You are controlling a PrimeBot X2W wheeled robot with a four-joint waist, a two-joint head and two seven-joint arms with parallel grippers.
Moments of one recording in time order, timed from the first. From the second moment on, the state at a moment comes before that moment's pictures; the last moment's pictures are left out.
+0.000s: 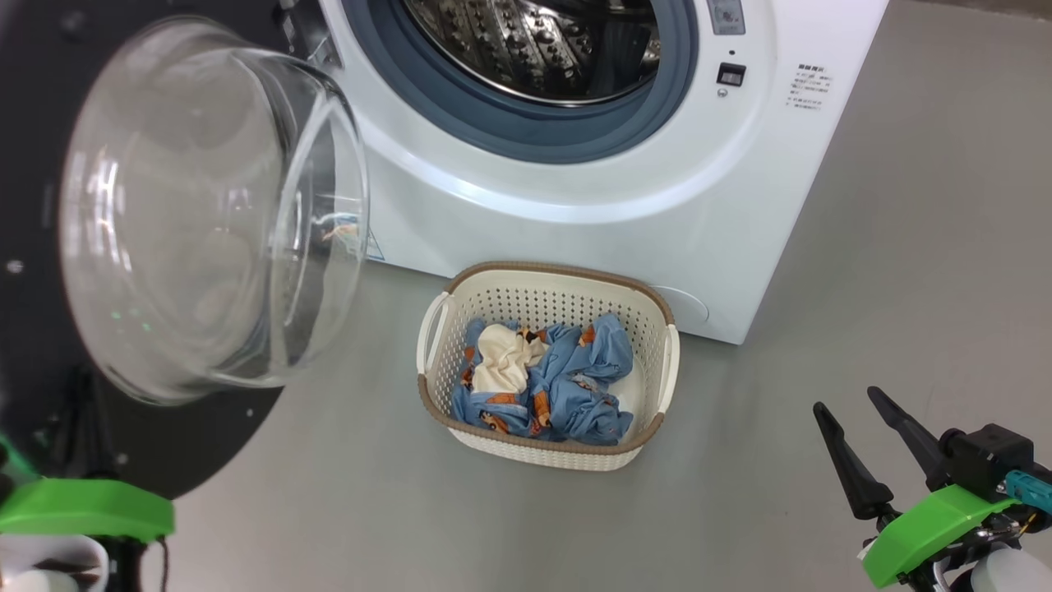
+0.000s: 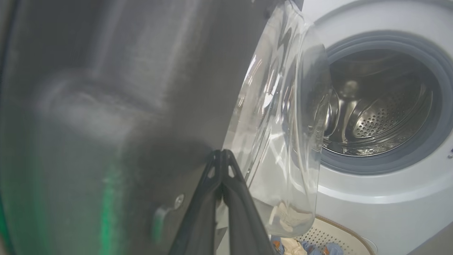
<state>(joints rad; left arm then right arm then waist) -0.20 0.27 -0.01 0.27 -0.60 0.10 -0.25 -0.15 -0.39 0.21 0.34 0.44 0.13 -0.25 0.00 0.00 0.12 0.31</state>
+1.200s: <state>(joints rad) -0.57 0.38 0.31 0.79 -0.42 0.04 -0.26 -0.29 -0.45 0.27 0.32 0.44 0.13 -0.25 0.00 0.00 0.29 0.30</state>
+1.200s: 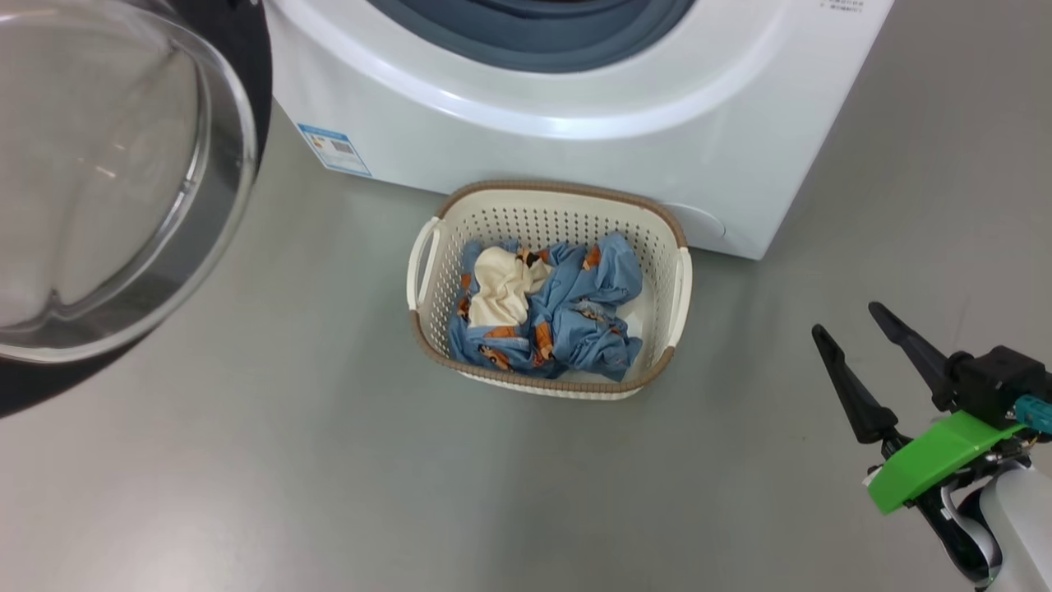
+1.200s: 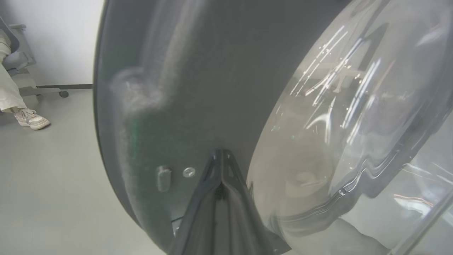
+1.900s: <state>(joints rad) -0.71 0.41 0.42 0.97 -0.29 -0.02 -0.26 -0.36 -0.47 0.29 0.32 0.44 0.13 -0.25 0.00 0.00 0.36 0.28</state>
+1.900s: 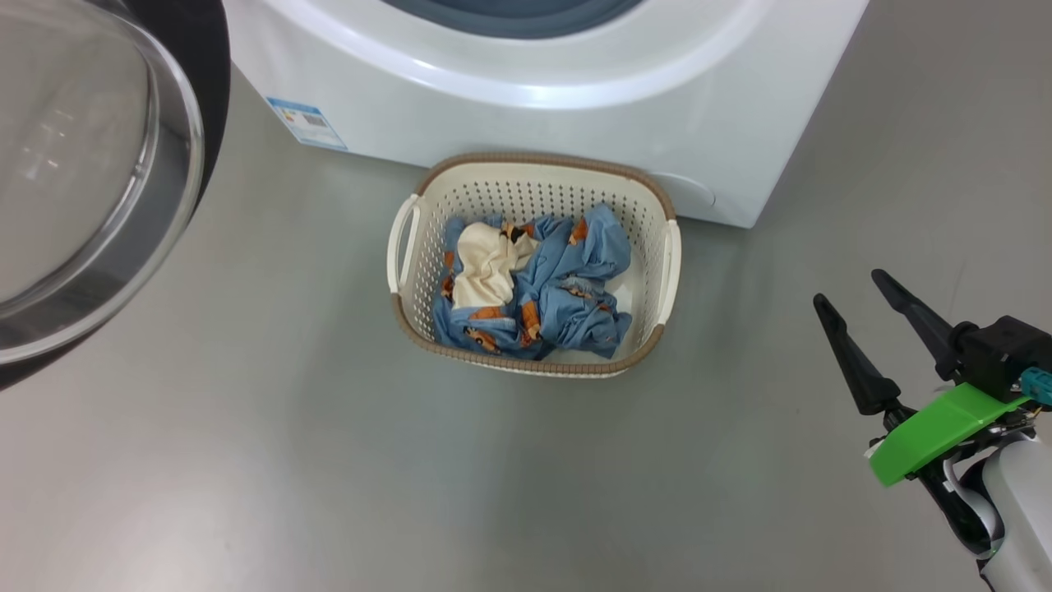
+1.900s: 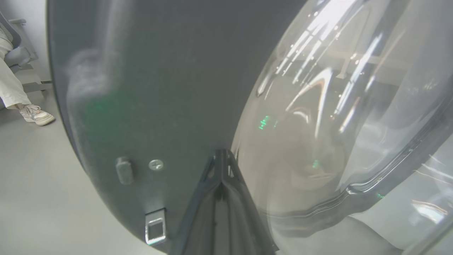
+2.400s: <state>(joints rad) -0.57 0.31 0.51 0.84 -0.25 -0.08 -0.26 -0.32 -0.43 0.29 0.34 0.44 0.13 -0.25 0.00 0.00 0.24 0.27</state>
